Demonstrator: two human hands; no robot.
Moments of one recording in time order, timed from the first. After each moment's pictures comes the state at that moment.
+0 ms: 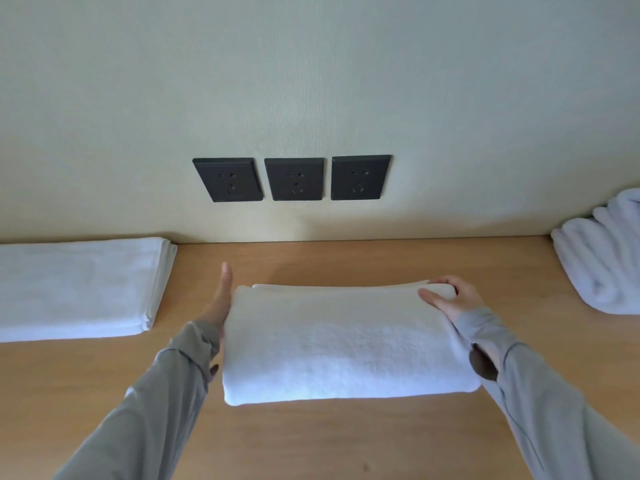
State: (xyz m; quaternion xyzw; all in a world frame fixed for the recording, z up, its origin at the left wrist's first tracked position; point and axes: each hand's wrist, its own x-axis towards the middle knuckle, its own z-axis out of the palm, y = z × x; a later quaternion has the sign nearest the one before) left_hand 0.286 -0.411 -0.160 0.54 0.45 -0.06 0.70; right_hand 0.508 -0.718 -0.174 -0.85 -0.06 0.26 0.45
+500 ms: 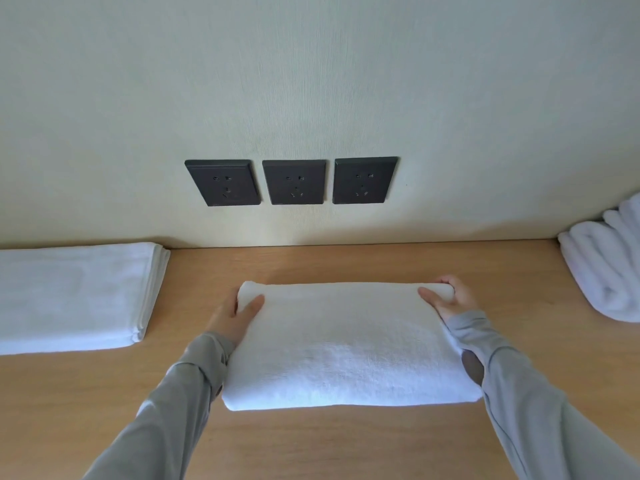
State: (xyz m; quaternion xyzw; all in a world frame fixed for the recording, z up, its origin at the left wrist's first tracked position) left_hand 0.295 -0.411 -0.196 0.71 0.43 -0.01 0.55; right_hand 0.517 -0.702 -0.197 -0.89 -0.06 0.20 0.41
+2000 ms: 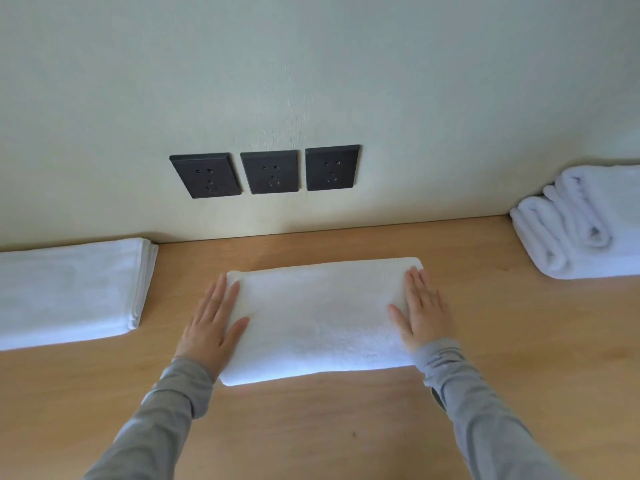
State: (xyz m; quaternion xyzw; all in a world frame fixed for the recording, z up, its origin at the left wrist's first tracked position) left_hand 0.233 -0.441 -0.187 0.94 0.23 0.01 0.23; right_hand 0.427 -0.738 -0.189 -0.95 -0.28 0.05 0.11
